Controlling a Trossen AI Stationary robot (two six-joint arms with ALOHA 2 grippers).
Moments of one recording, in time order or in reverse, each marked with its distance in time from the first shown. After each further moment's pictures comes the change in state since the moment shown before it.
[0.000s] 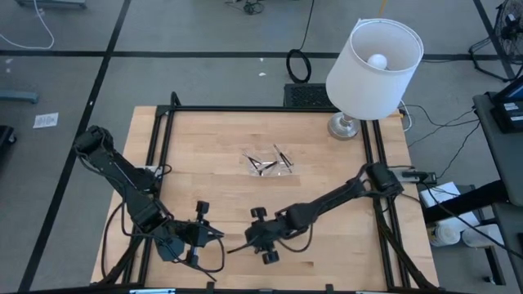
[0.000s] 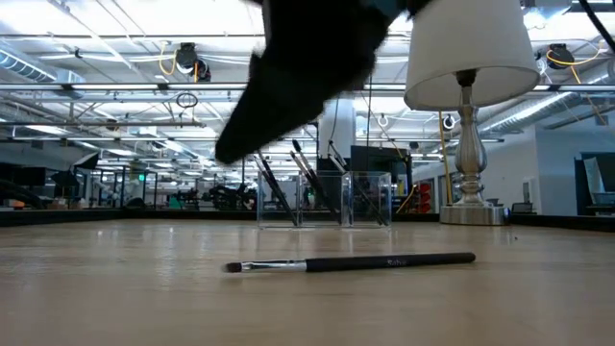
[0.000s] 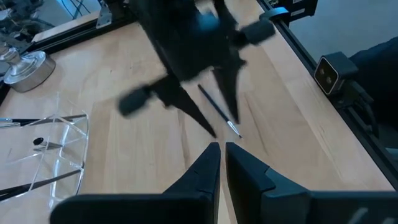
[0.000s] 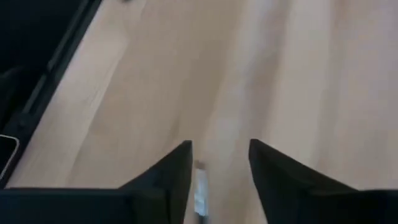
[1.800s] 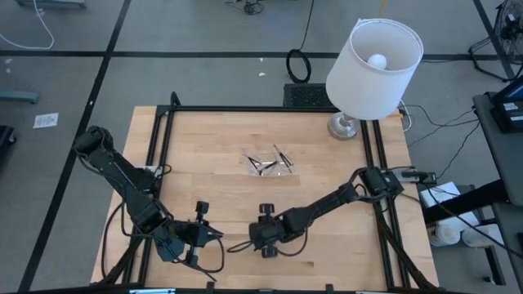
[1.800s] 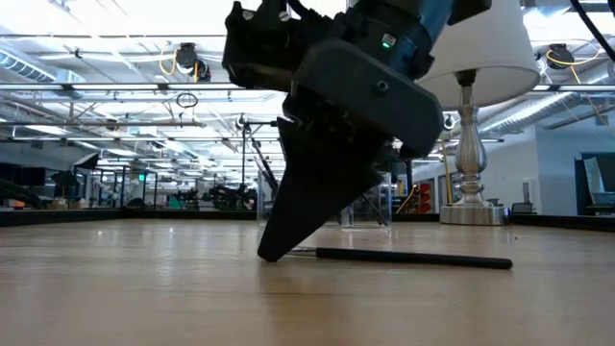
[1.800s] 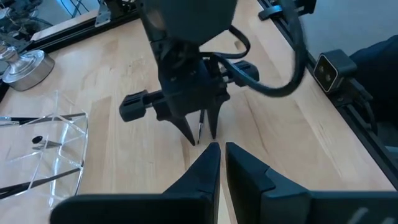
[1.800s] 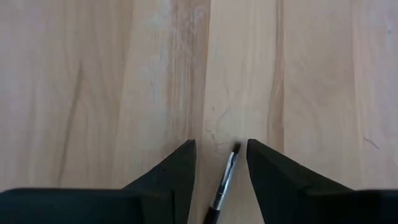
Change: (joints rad) left arm 0.000 0.000 0.000 -0.009 0.002 -0.005; right arm 0.005 0.092 -0.012 -0.129 0.181 0.142
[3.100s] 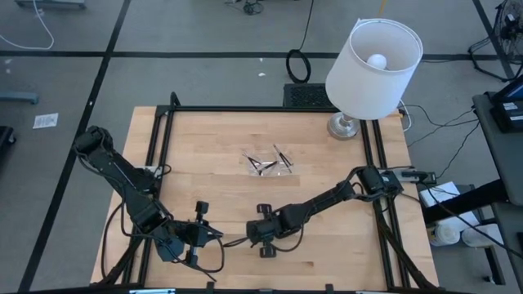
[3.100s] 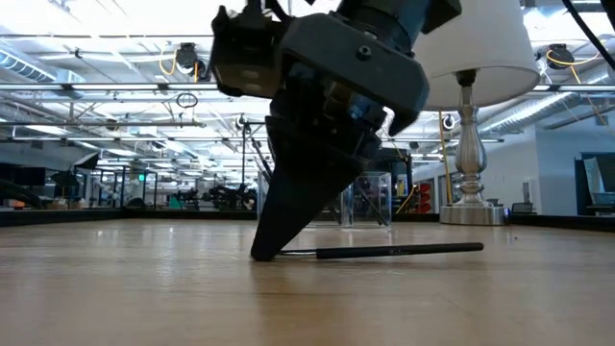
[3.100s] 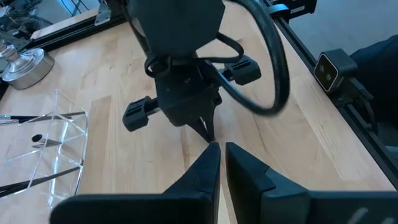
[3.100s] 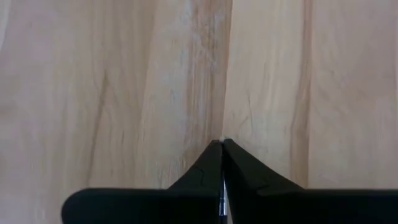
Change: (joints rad) left arm 0.000 0.000 0.000 -0.002 0.000 -0.005; right arm -0.031 0.055 -0.062 0.004 -0.166 0.021
